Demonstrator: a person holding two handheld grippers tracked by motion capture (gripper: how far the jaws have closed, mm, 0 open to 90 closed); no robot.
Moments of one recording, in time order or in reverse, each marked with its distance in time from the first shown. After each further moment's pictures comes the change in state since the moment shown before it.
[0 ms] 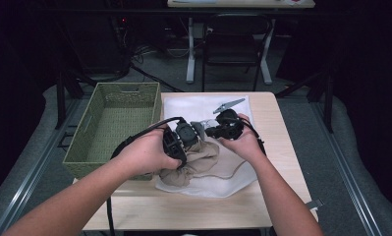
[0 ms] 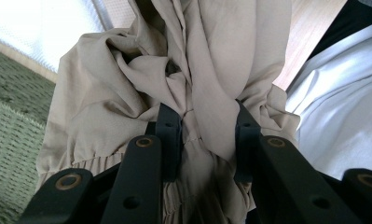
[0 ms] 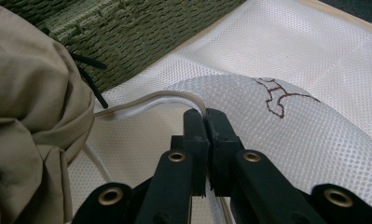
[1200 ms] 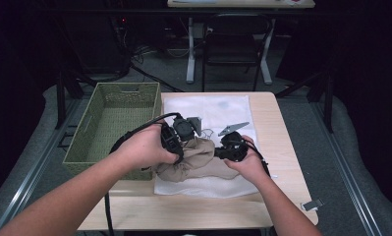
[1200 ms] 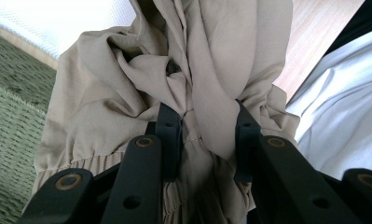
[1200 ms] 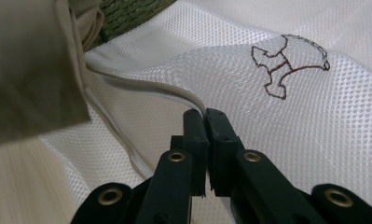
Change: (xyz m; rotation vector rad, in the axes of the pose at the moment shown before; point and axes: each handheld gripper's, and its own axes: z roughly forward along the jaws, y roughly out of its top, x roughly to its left) left arm 0.016 0.000 0.003 0.027 0.000 -0.036; right arm 0.013 -0.063 0.009 0.035 0.009 0.025
